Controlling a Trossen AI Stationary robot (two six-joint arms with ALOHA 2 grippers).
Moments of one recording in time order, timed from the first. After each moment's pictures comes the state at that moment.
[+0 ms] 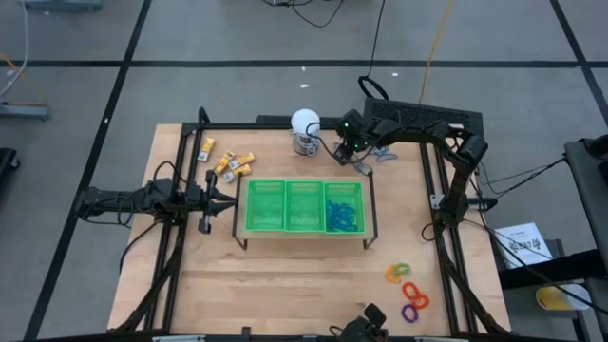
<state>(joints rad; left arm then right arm) -0.04 0.01 0.02 0.06 0.00 0.04 -0.66 1.83 1.11 -0.31 0.03 0.07</state>
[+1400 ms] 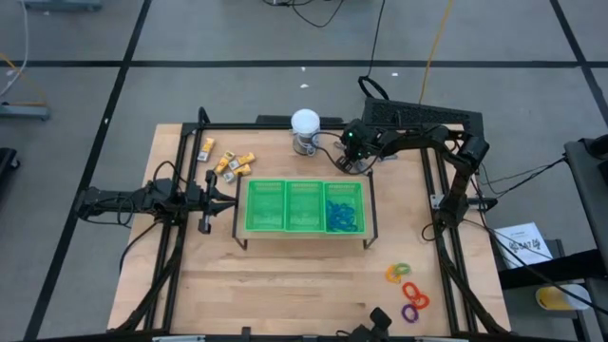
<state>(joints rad) -0.04 0.01 0.02 0.06 0.00 0.04 -0.65 1.83 0.95 -0.14 0.08 0.04</state>
